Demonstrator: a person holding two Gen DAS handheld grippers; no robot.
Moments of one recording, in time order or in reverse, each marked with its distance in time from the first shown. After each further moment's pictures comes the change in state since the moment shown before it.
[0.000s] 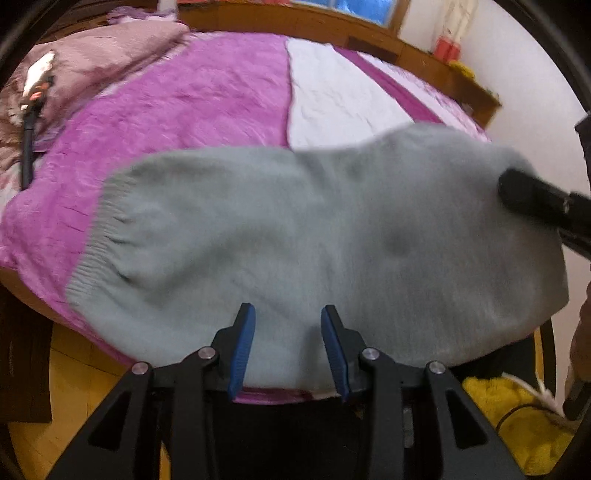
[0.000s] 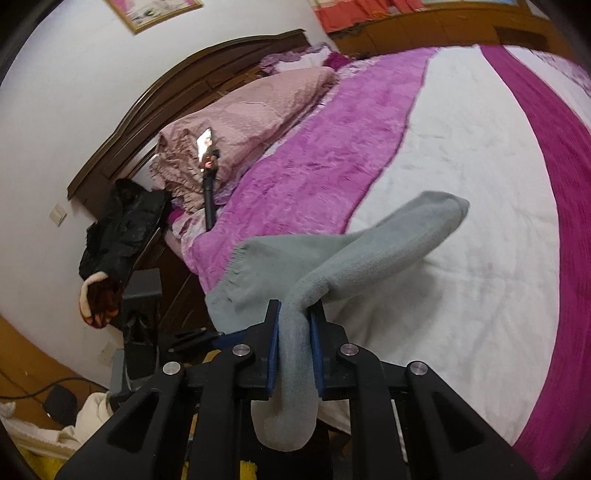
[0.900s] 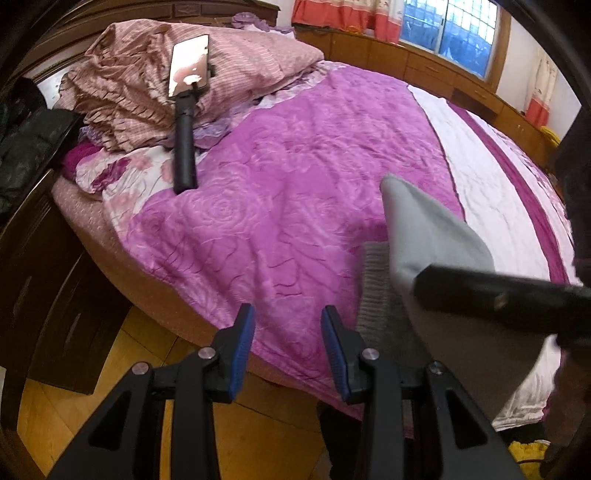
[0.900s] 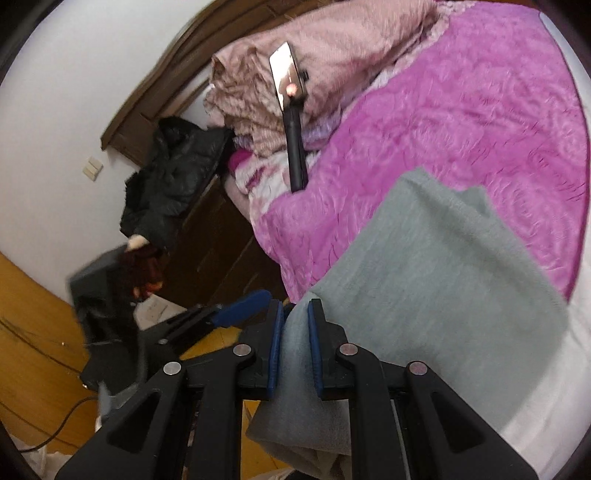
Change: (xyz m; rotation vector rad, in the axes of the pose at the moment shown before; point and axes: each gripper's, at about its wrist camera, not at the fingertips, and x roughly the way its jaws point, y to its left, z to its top) left arm -0.041 0.153 0.022 -0.241 -0.101 0.287; right arm 0.197 0.113 0.048 -0.076 0.283 0.260
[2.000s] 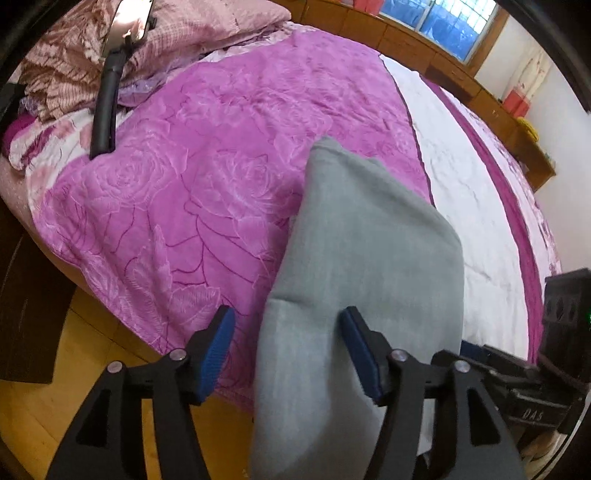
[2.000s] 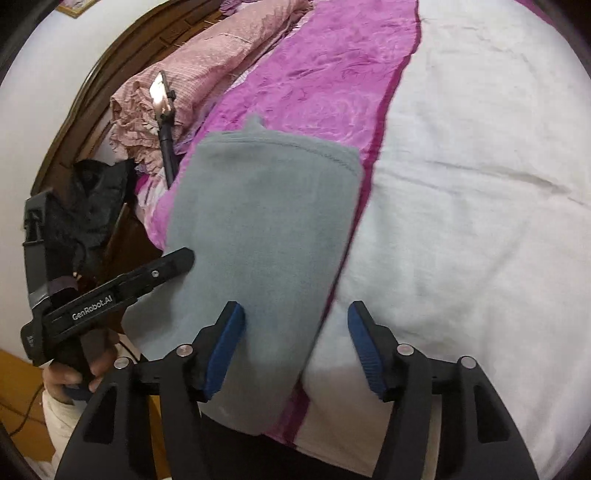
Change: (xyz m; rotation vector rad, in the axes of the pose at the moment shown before) left arm 0.045 -0.039 0.008 -0.010 0.168 -0.199; right arm -0.044 -0.099 -0.081 0.259 -0.081 -0.222
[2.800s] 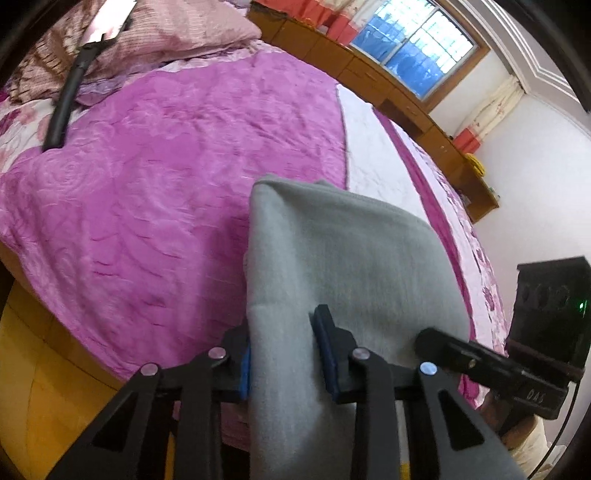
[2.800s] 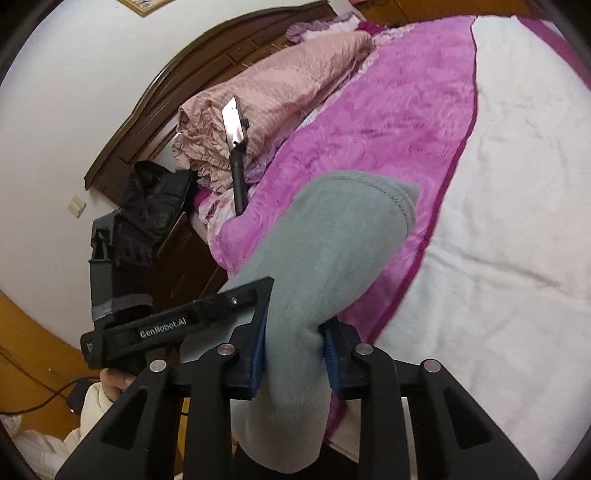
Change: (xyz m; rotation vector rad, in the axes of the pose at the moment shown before) left arm -0.023 -0.029 -0.006 -0.051 -0.087 -0.286; right arm -0.067 0.029 0.011 -0.170 -0.121 0.135
